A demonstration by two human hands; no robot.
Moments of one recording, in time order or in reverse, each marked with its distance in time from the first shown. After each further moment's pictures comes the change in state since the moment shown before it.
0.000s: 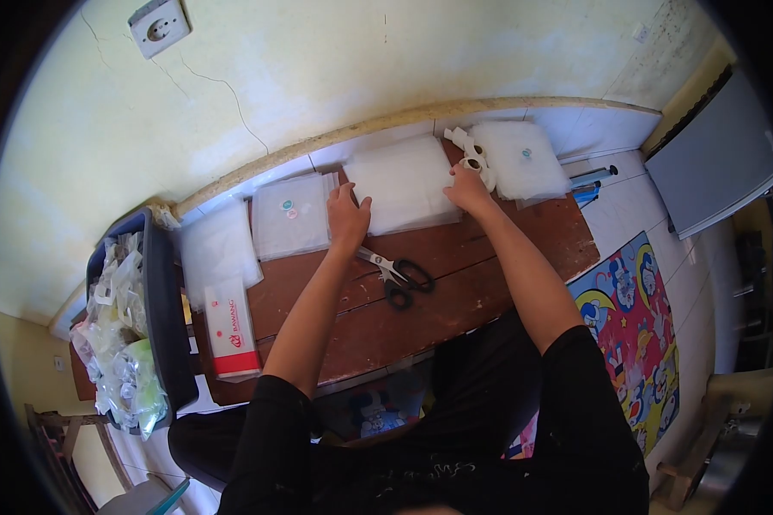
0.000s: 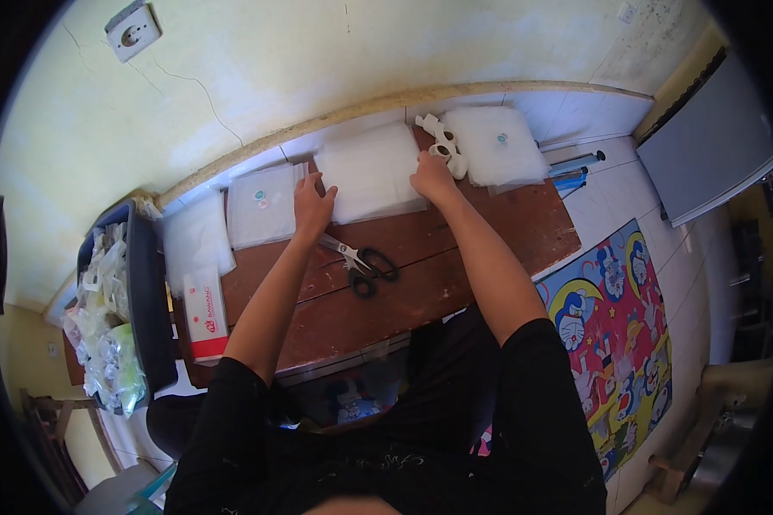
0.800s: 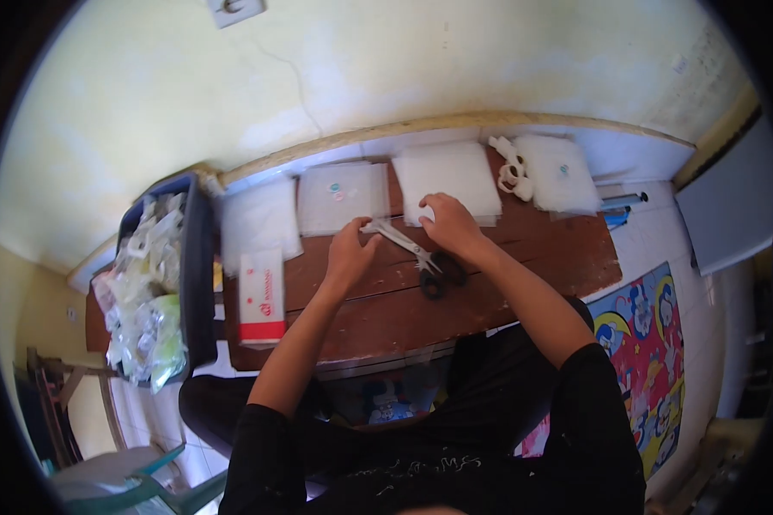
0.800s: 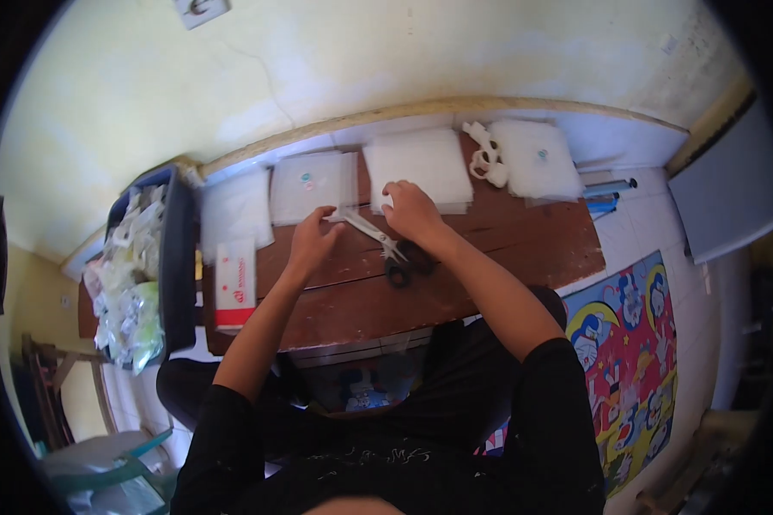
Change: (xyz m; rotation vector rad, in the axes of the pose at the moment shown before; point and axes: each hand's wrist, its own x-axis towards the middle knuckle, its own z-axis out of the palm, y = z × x) left_hand -0.073 -0.005 -0.124 -0.040 -0.196 -0.079; right_hand -0.073 -0.127 0.018 0.132 -0.045 -0.466
